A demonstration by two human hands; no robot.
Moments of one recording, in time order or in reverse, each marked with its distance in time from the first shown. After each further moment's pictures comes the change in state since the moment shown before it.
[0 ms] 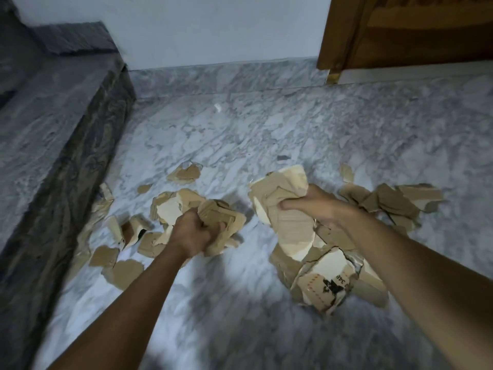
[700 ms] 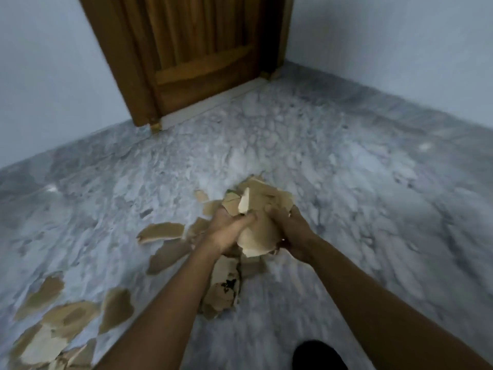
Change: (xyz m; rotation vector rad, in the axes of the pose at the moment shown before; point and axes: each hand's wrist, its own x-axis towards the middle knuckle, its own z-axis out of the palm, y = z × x) left_hand -0.129 0.266 0.158 -0.214 -0.782 0.358; right_hand -0.251 0.051 -0.061 0.864 0.869 0.062
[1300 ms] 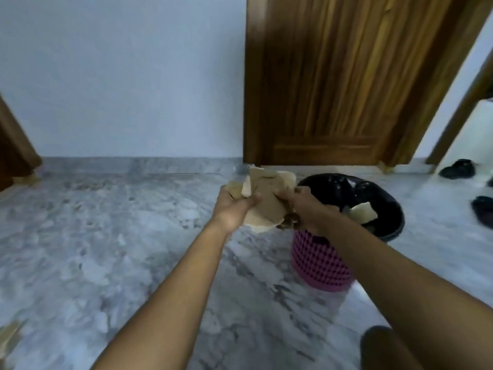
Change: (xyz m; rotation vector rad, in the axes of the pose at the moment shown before) left_hand -0.080 0.214 0.557 0.017 -0.696 0.287; right_hand -0.270 -0.151 -0.523 0.041 0.736 -0.155
